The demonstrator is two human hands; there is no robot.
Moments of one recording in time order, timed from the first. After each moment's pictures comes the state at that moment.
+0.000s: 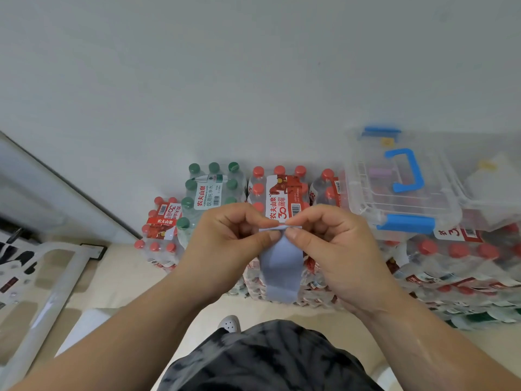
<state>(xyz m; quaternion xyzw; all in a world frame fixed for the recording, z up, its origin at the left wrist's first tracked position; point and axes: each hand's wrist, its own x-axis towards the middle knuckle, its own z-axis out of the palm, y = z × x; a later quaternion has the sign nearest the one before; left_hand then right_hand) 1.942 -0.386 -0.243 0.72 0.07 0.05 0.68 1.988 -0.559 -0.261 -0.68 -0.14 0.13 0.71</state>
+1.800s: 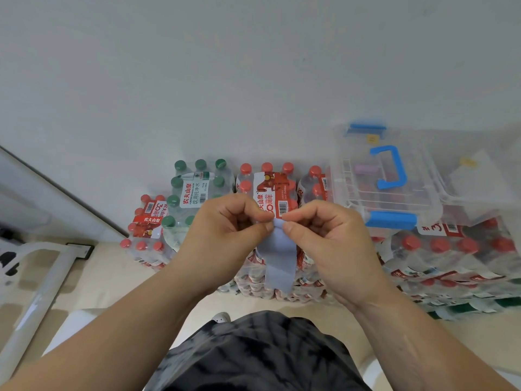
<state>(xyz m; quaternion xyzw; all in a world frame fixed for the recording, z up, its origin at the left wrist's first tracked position) 1.959 -0.403 -0.242 0.76 0.07 0.05 0.64 1.995 -0.573 -0.261 -0.71 -0.12 0.11 0.69</state>
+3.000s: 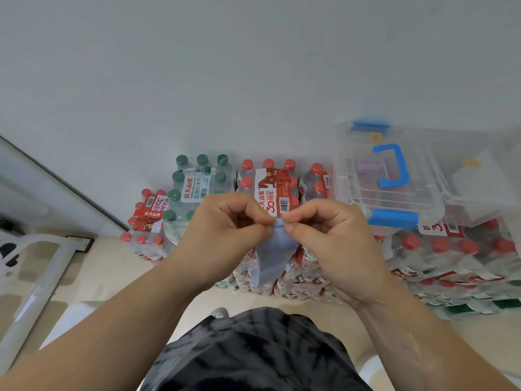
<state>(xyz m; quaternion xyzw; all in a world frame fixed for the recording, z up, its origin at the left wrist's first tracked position) 1.956 -0.399 -0.243 0.76 0.07 0.04 0.65 1.996 -0.572 -0.256 -0.71 -0.13 0.12 0.68</state>
